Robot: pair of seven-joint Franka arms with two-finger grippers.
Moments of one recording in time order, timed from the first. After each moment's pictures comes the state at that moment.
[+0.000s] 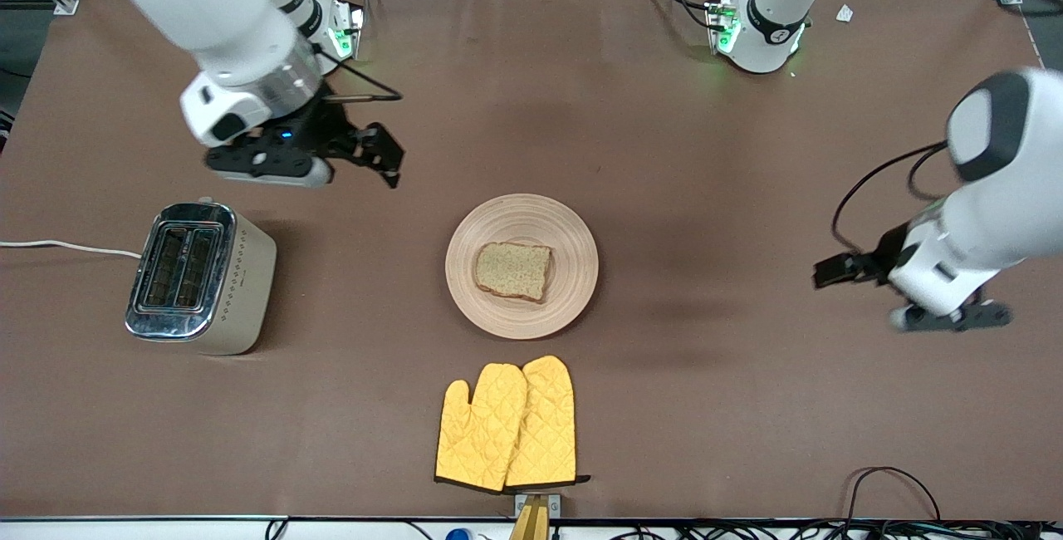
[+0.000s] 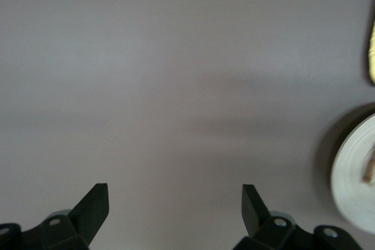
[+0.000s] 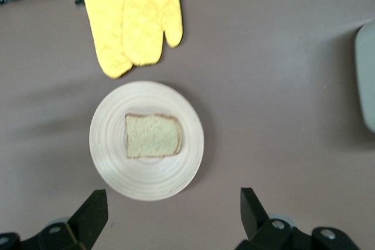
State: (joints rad) left arm 0.26 0.30 -0.44 -1.46 0.10 1.71 -0.22; right arm 0.55 0.14 -0.04 -1.52 0.10 1.80 0.69
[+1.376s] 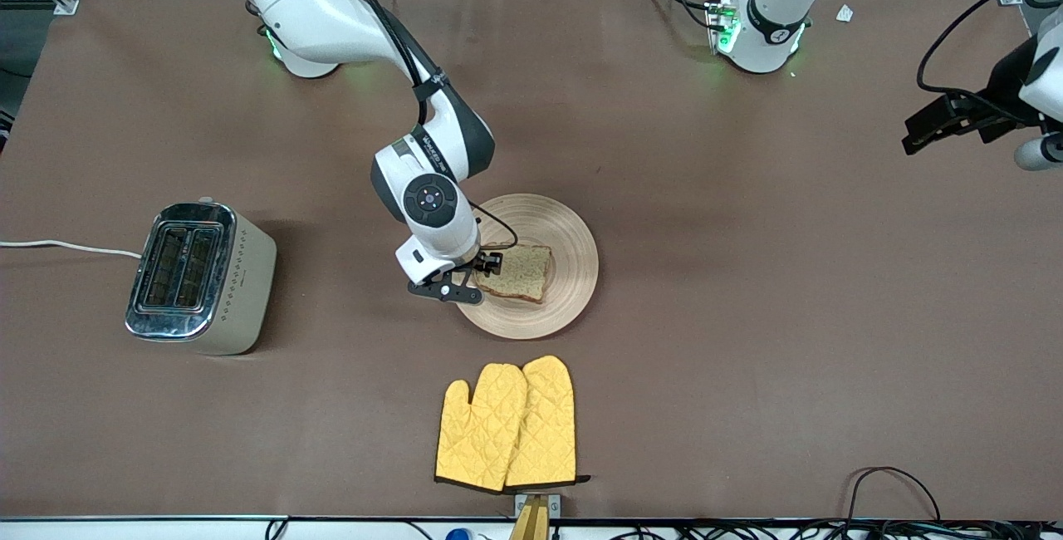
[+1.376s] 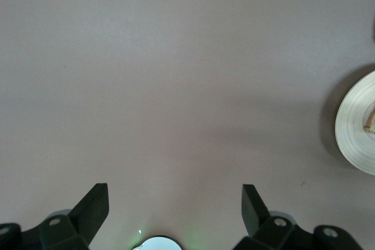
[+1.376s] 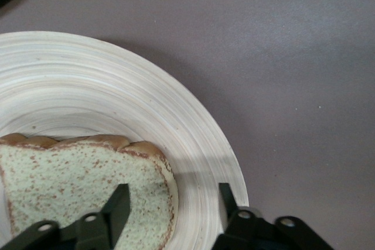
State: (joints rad) left arm 0.02 -0.01 -0.12 -1.50 0.02 1.44 -0.22; right arm 0.64 0.69 -0.05 -1.56 0.07 2.23 0.74
